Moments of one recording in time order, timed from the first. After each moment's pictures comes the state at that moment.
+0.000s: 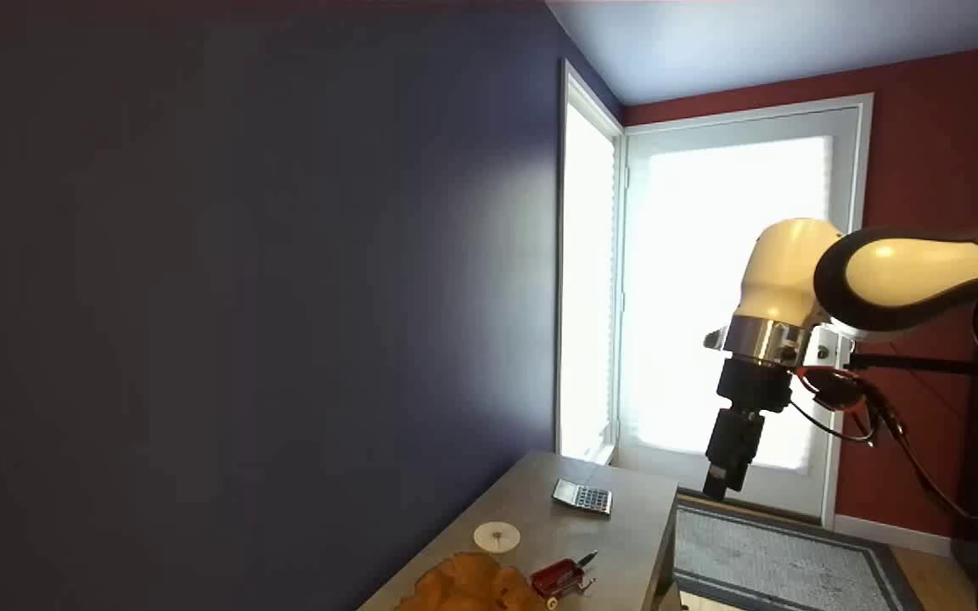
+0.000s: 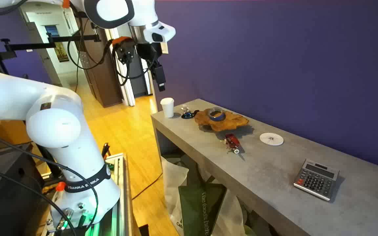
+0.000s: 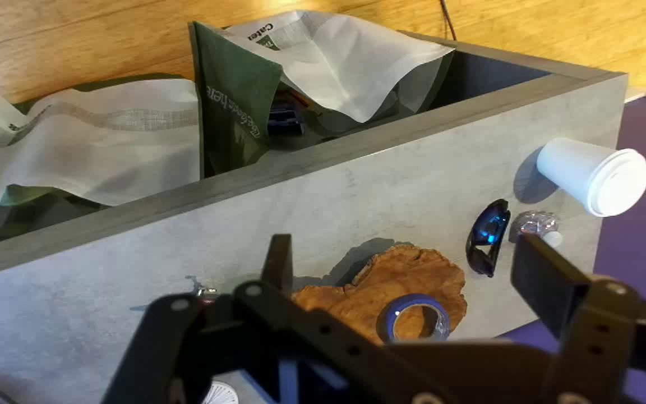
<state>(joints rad) 0.18 -0.96 0.05 -2.76 0.31 1.97 0.09</state>
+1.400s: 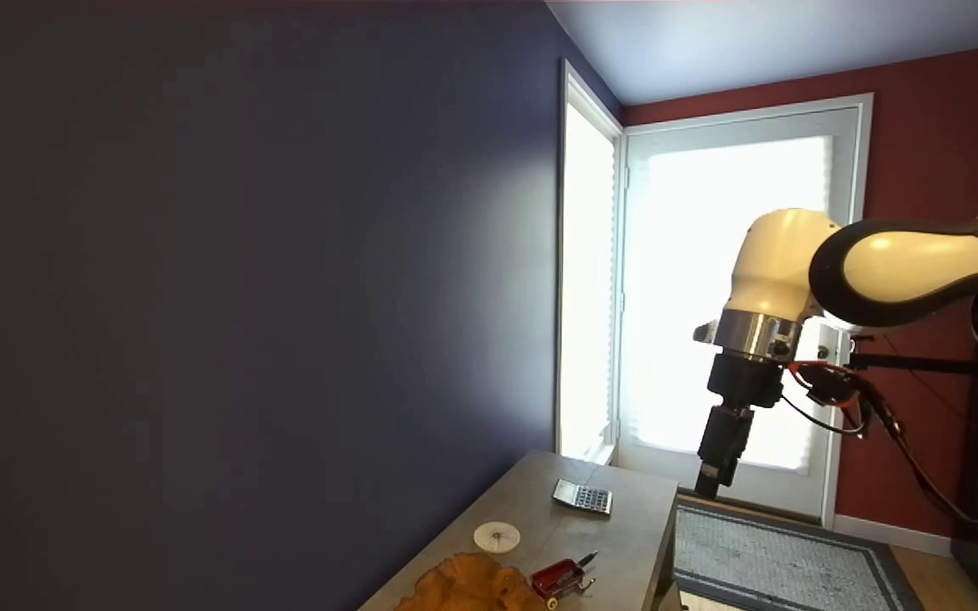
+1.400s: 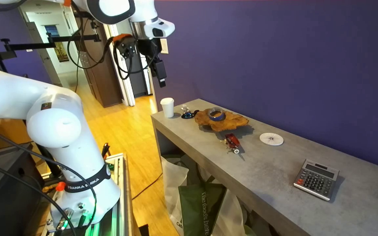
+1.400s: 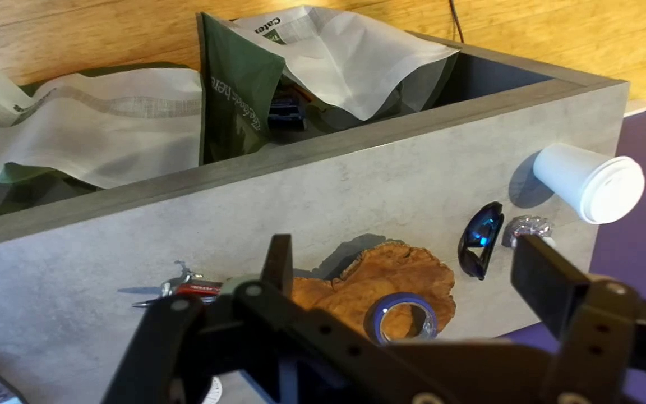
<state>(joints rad) 0.19 -0.92 0.10 -2.72 0.31 1.98 0.09</state>
